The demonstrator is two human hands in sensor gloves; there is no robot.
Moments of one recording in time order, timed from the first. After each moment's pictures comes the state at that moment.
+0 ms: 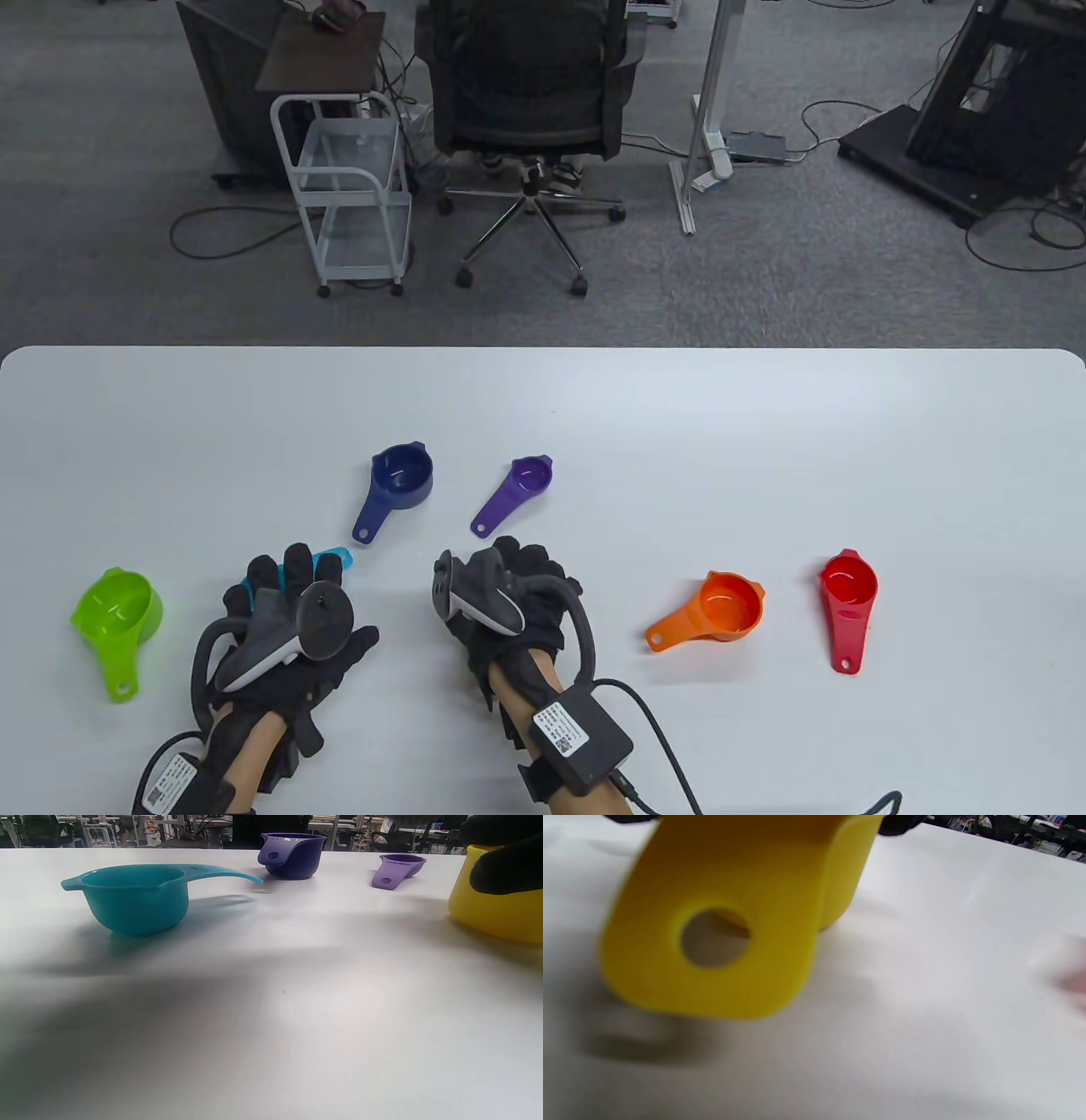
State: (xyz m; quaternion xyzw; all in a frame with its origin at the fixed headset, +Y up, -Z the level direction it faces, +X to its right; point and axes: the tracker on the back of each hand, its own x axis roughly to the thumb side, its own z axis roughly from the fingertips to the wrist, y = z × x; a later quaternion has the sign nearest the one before) left_hand -0.284 -0.713 -0.325 -0.15 -0.05 -0.02 0.99; right_hand -0.074 -0.733 -0.360 -0.01 -0.20 -0.98 0.05
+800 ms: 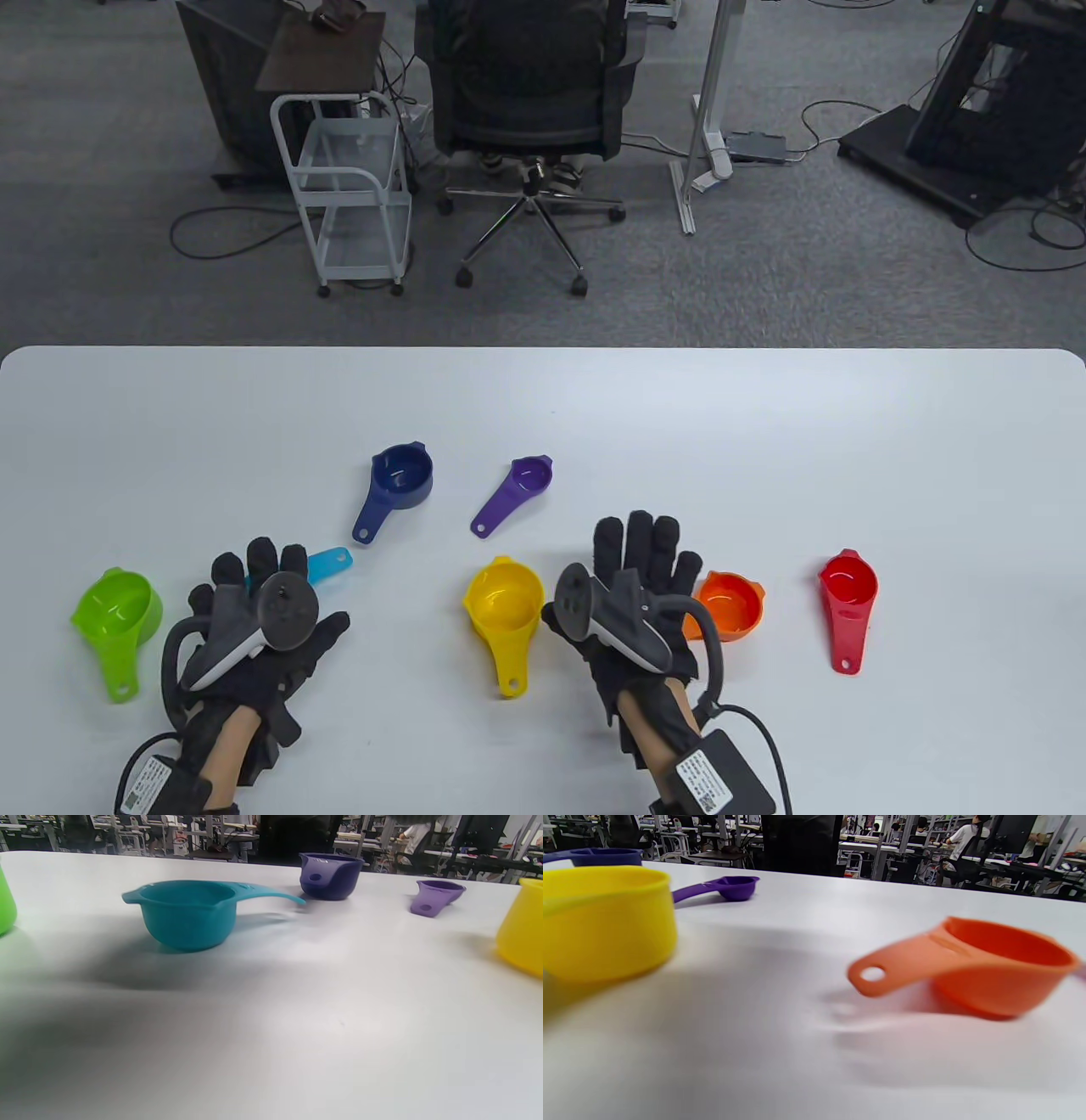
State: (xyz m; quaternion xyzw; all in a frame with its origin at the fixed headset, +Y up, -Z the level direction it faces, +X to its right) left_hand -0.318 -0.701 -0.329 -0.12 -0.01 0.01 0.99; right_hand 0.061 -0.703 -0.318 0.00 -0.09 -1.00 0.00
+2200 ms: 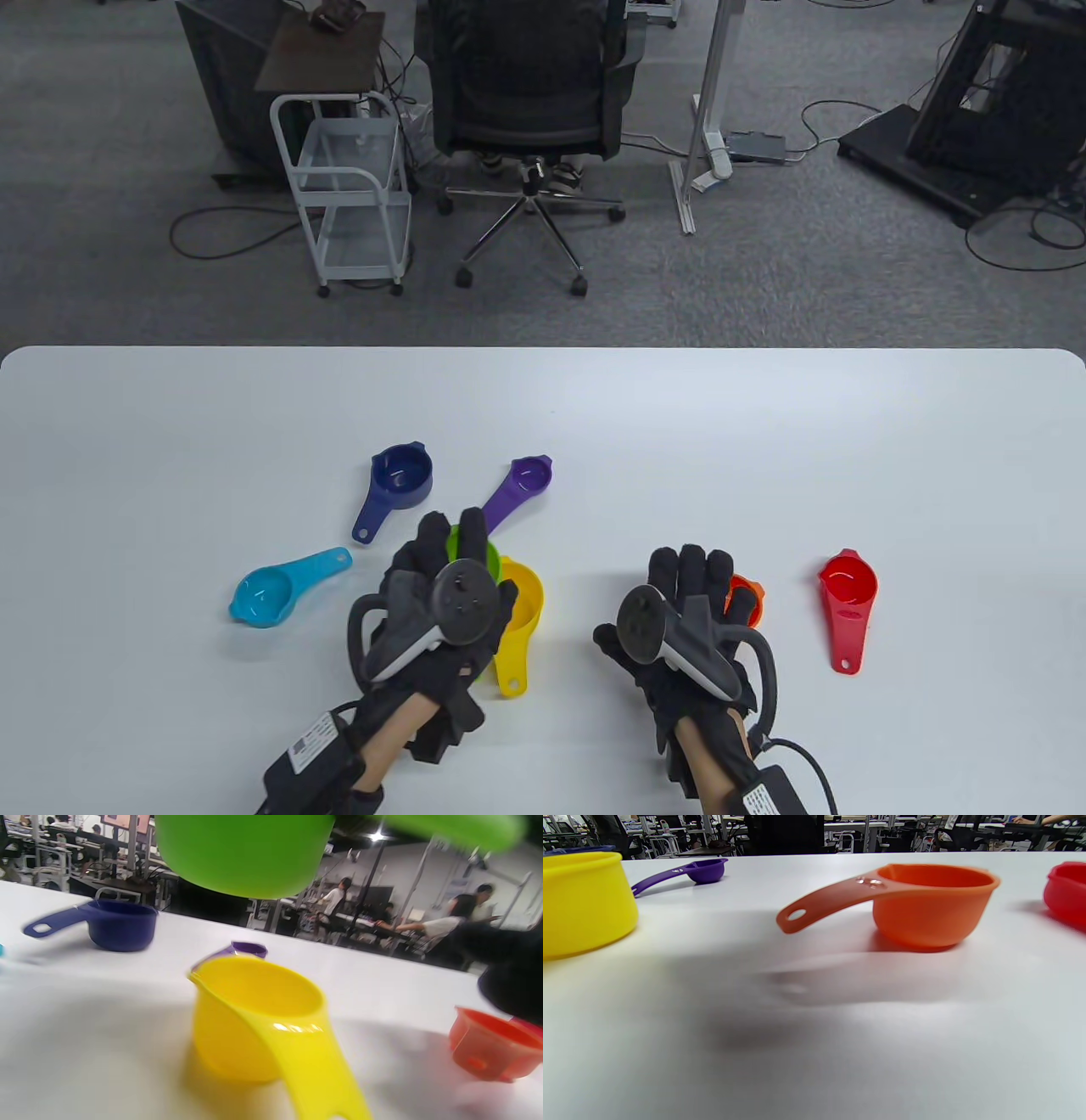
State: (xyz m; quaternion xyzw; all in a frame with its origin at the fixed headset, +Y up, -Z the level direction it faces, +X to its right) left_hand -0.116 -0.668 -0.325 -0.06 -0.10 0.08 0.99; right_hand 0.099 -0.716 -0.305 0.01 -0.11 -0.99 -0.04
